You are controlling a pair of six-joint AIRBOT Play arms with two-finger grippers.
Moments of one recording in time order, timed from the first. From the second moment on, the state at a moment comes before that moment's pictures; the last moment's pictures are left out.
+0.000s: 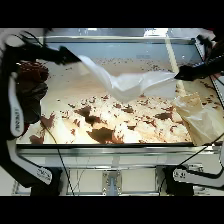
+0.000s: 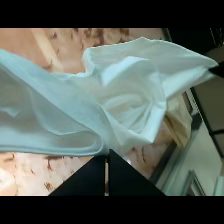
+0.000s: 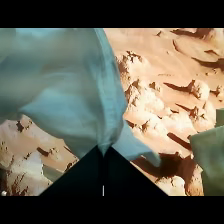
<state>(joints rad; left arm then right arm) 0.11 -1.70 2.06 0.50 -1.47 -1.20 -0.25 -1.33 1.68 -1.15 1.47 1.27</state>
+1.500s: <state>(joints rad) 0.16 -1.13 2.02 1.26 -1.26 -1.40 -0.34 -1.02 1.92 -1.16 1.42 1.29</state>
